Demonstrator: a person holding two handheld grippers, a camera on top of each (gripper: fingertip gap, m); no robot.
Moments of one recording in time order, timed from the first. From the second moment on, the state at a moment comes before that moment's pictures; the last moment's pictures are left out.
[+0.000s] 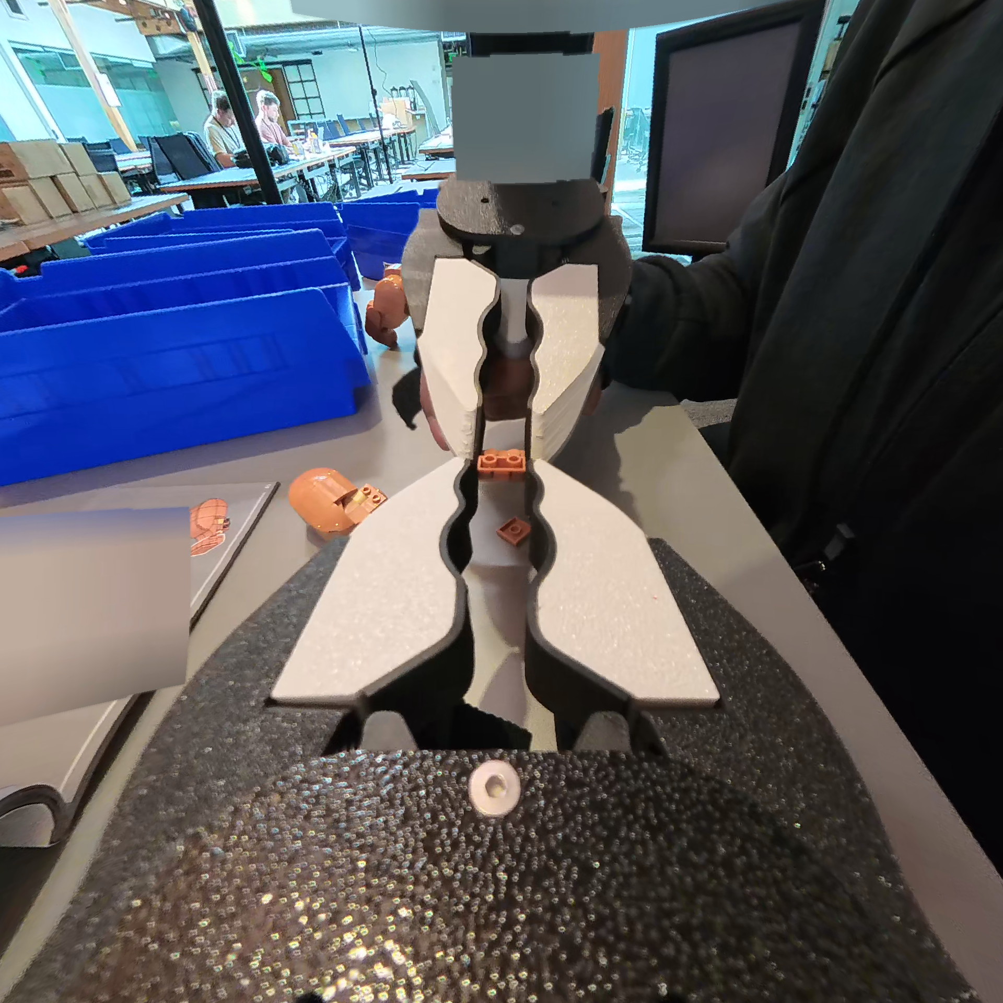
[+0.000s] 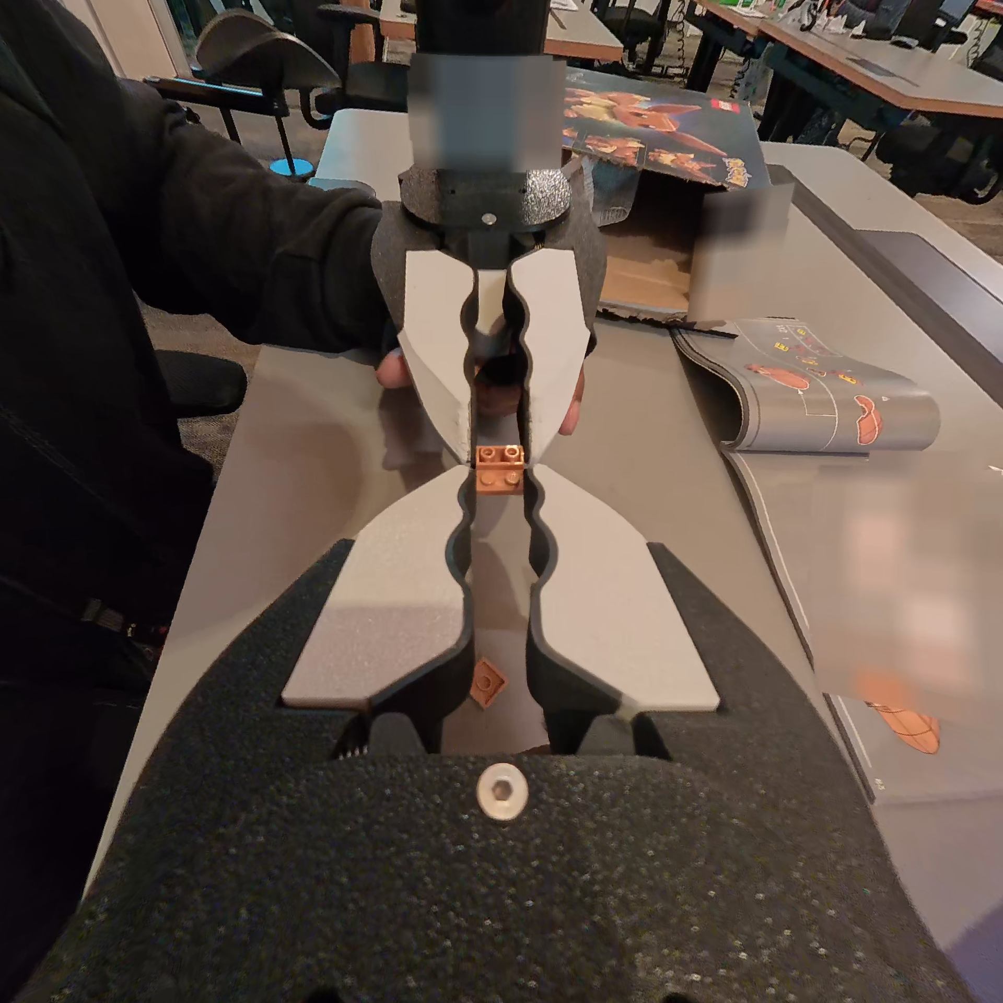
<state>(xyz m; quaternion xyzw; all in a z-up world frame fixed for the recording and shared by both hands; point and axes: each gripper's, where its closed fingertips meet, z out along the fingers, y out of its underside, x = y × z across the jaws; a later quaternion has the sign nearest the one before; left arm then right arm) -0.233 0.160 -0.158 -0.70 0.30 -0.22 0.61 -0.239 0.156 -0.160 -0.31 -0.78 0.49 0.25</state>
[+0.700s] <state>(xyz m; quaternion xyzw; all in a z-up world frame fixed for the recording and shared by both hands) -0.240 0.166 -0.160 -0.71 0.28 -0.21 0.61 -0.242 0.165 -0.161 -0.34 -0.77 0.48 0.27</state>
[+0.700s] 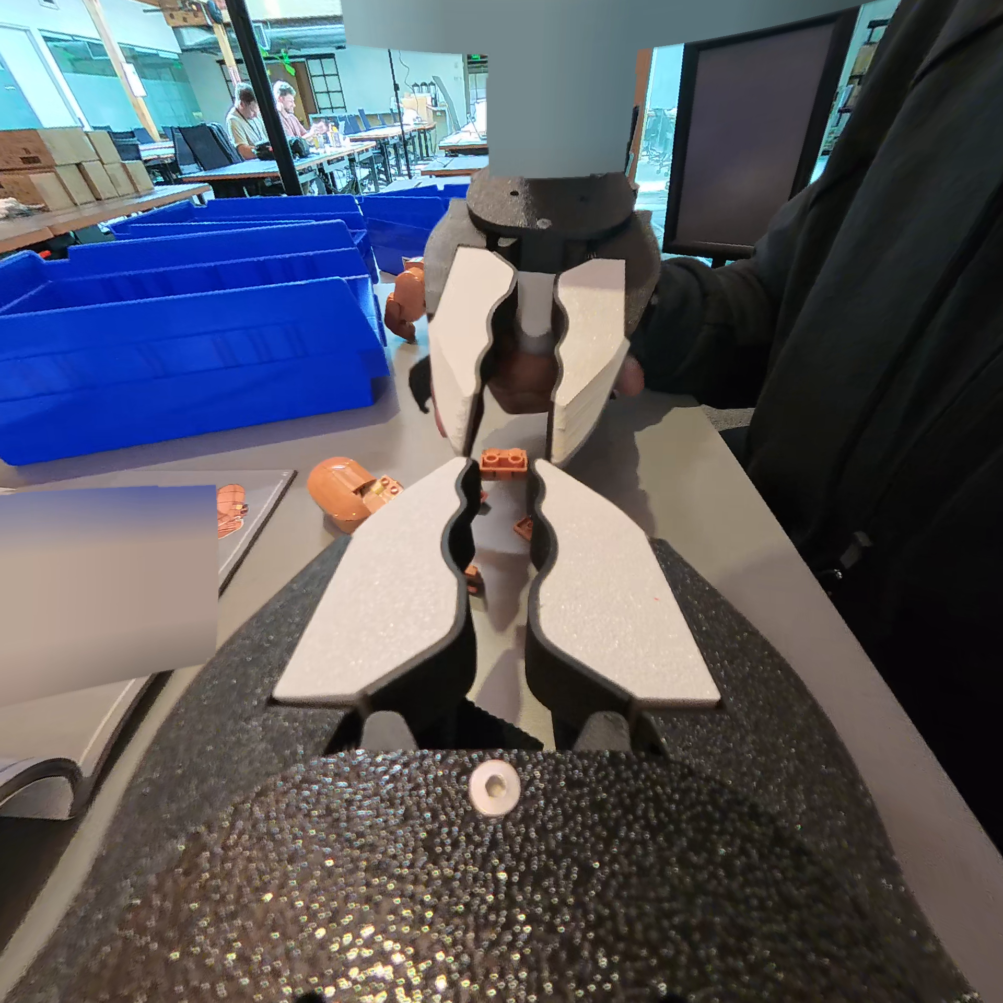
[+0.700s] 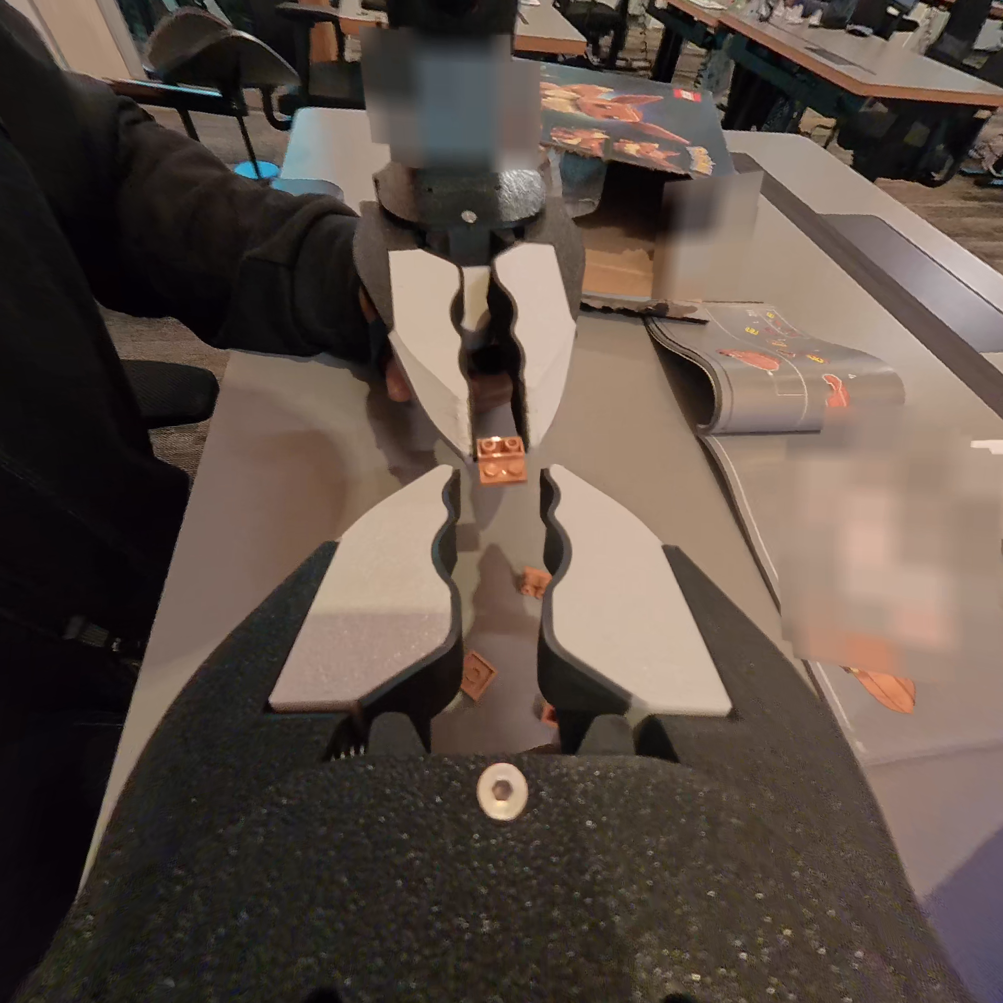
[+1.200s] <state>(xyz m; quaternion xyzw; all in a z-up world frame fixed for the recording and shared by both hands) -0.257 0.173 -0.202 -0.80 0.32 -0.18 0.48 -0.245 0.192 -0.238 -0.46 -0.81 0.30 0.19</state>
